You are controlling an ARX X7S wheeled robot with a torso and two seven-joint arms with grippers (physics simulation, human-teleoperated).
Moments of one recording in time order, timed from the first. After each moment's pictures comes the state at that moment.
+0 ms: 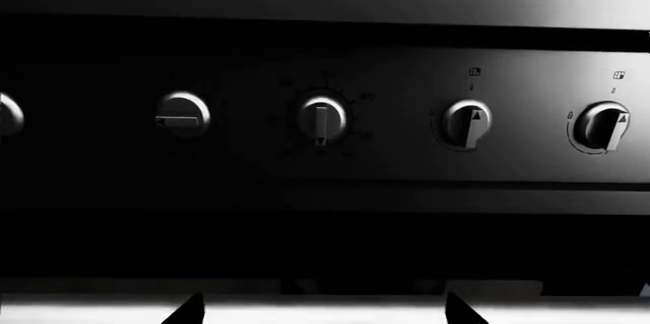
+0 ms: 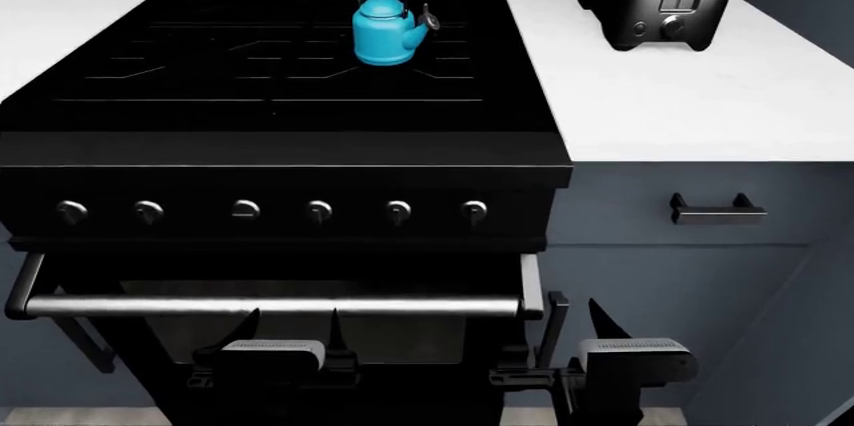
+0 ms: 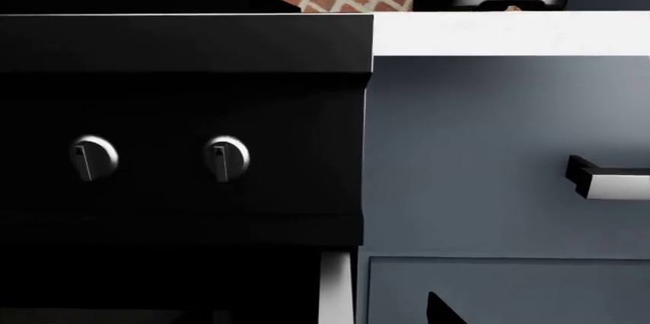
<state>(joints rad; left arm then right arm) -0.01 -0.06 0.06 0.00 -0.09 -0.06 -0.04 0.00 0.06 -0.08 -0.04 0.06 0.02 0.06</state>
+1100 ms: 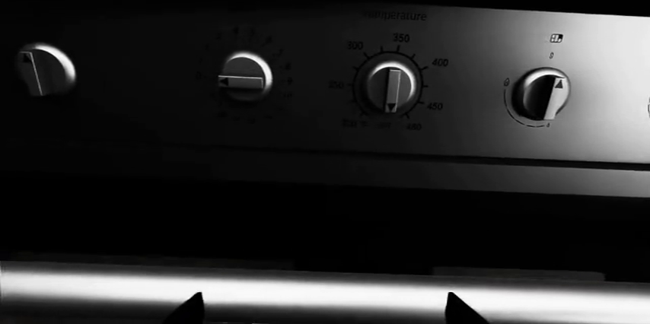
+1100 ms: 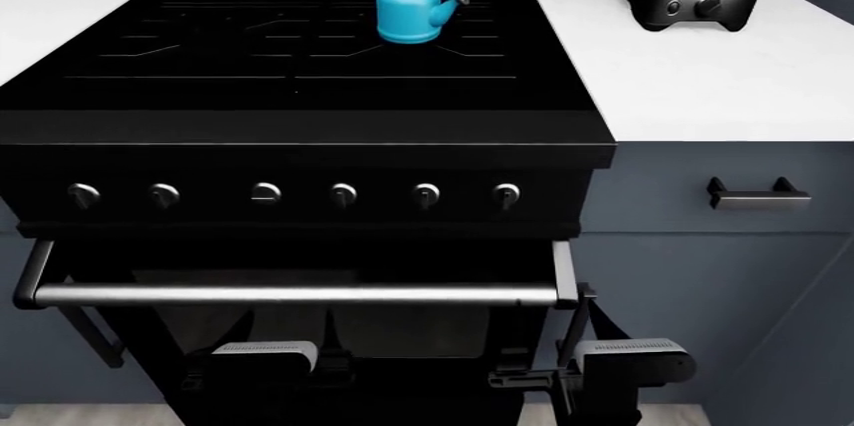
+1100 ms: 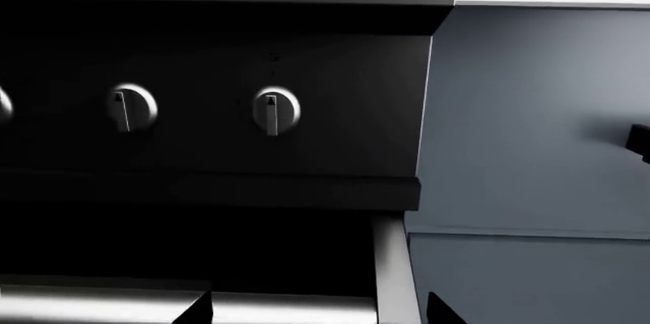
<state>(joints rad) -0.01 -0.12 0.11 -0.01 -0.17 -0.01 -0.10 0.00 0.13 -0.16 -0.03 0.11 0.00 0.13</state>
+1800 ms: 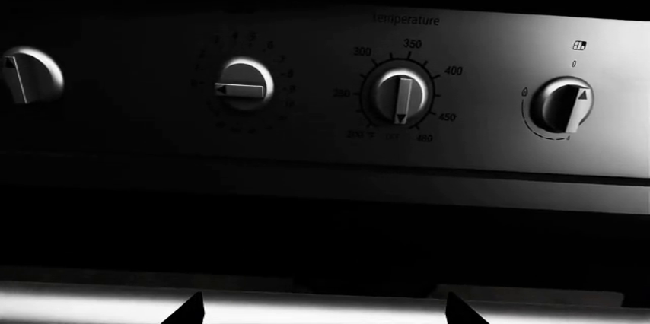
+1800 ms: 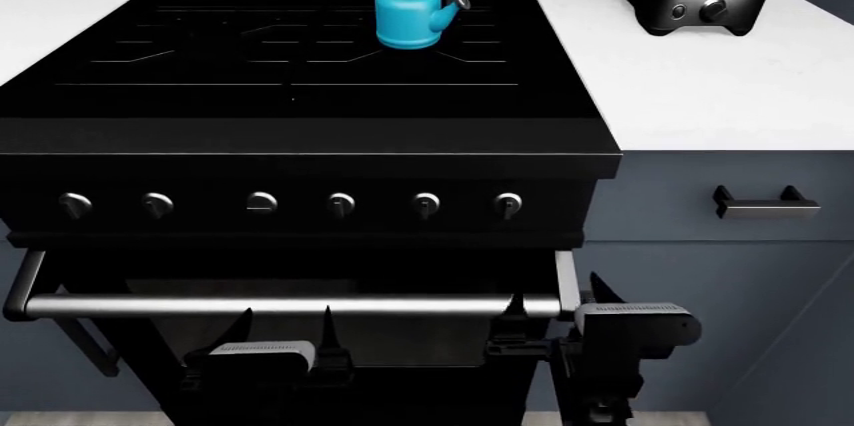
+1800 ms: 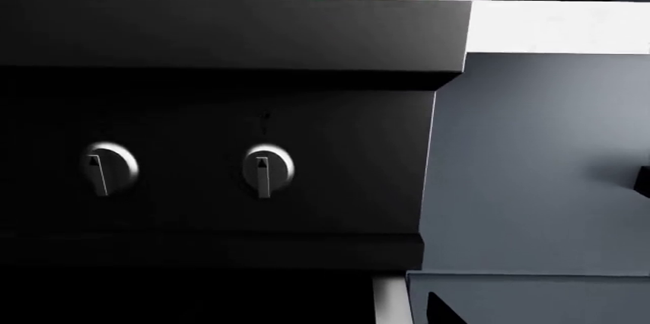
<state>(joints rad) -0.01 -0.14 0.14 -0.01 -0.20 0.00 -0.14 0.07 0.15 -0.18 -0.22 0.15 0.25 0.21</state>
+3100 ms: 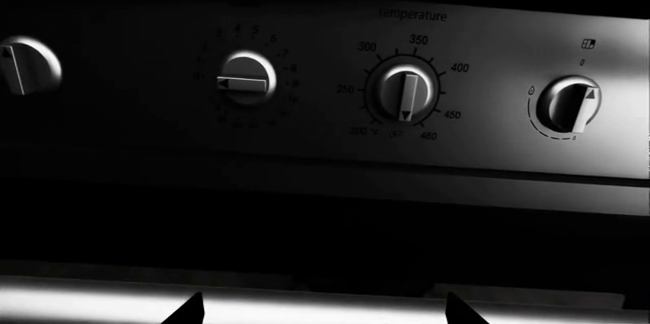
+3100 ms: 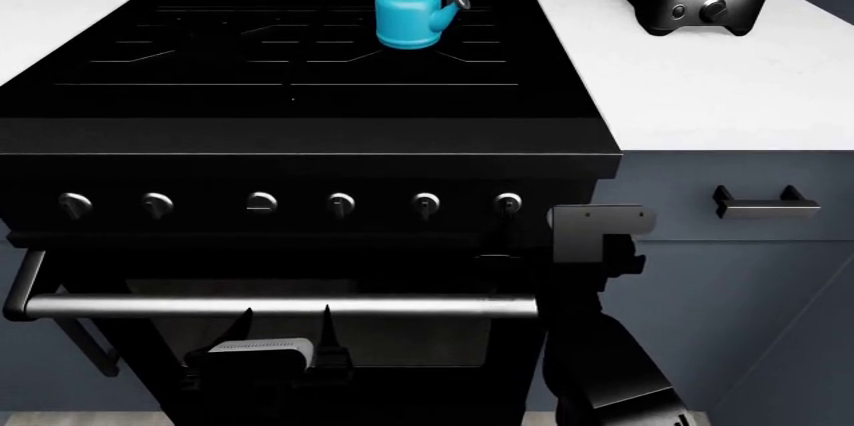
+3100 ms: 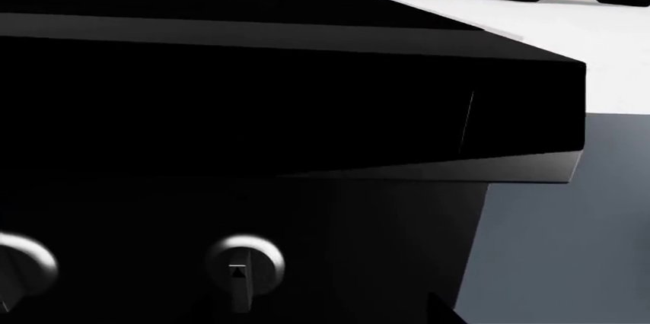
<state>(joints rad) -0.02 -0.17 0.18 -0.03 -0.25 0.01 -0.17 0.46 0.11 -0.23 0.01 0.20 0.52 0.28</state>
